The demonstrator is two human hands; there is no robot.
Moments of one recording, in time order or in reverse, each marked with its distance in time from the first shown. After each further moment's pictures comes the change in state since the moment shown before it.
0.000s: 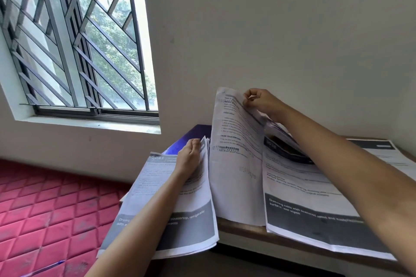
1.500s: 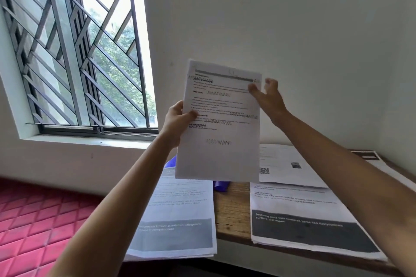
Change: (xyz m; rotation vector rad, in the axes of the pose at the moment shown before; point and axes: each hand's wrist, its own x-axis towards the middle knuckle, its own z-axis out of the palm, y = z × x) left_hand -0.003 0.143 -0.082 -0.508 -0.086 0.152; right_hand -0.022 -0.049 -0.029 -0.033 0.459 -0.008
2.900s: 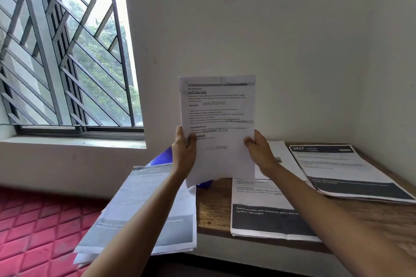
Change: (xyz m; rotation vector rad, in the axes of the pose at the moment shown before) left_hand -0.042 -0.076 0.066 0.363 0.303 0.190; right_hand -0.092 0.101 0.002 0.183 -0.103 0.123
